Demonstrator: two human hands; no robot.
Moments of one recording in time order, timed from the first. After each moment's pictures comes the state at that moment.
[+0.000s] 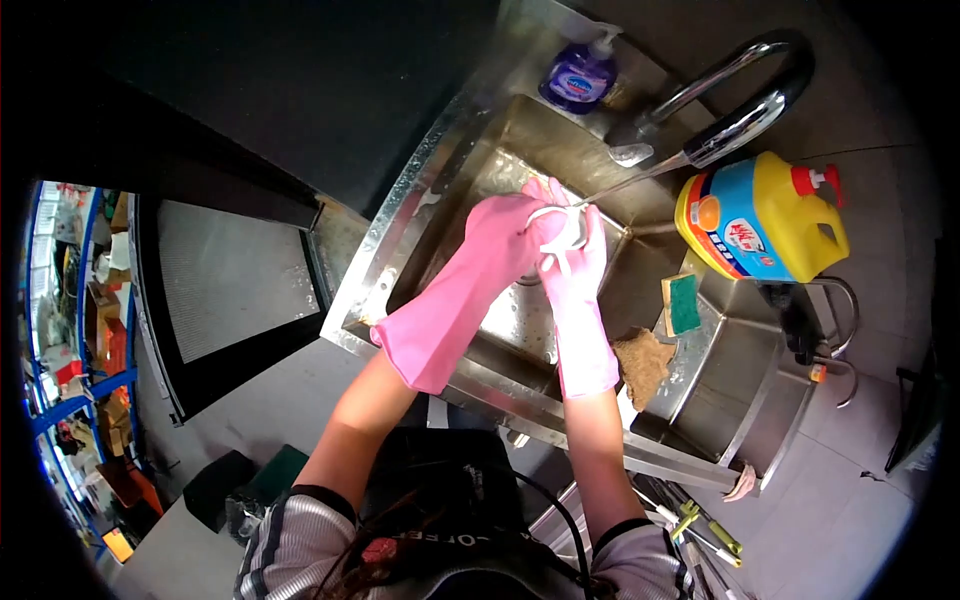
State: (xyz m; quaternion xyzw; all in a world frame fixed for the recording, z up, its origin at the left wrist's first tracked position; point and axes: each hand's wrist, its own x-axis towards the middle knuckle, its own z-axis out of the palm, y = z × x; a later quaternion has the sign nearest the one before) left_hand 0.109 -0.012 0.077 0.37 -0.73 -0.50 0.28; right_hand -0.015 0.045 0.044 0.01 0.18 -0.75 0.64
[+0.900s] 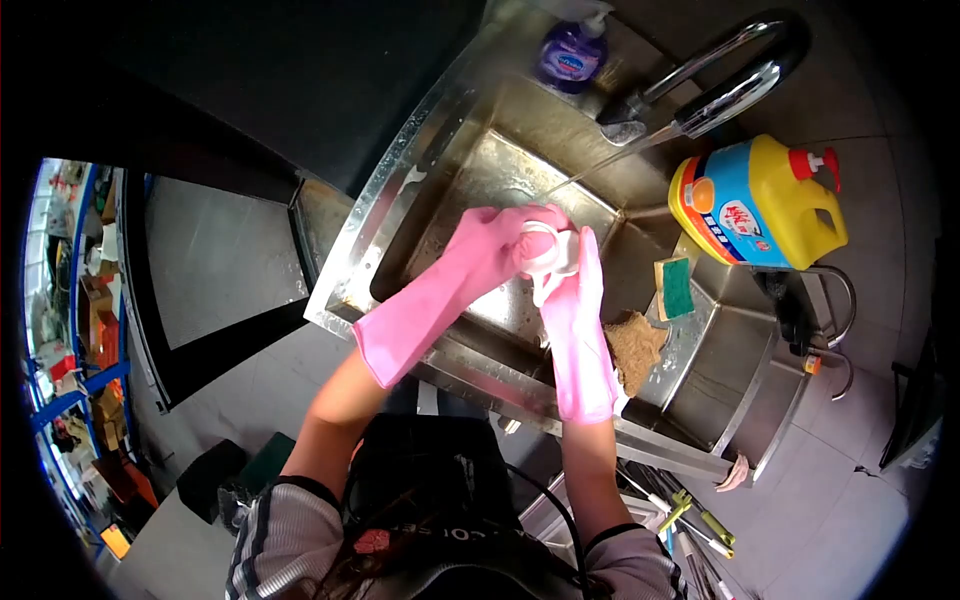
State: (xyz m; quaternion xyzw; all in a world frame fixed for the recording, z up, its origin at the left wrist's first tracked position) left_hand 0.120 0.017 0.067 0.36 -0.49 -0.78 0.17; right_hand -0.012 0.109 0.063 -0.02 0.38 -0.71 0.60
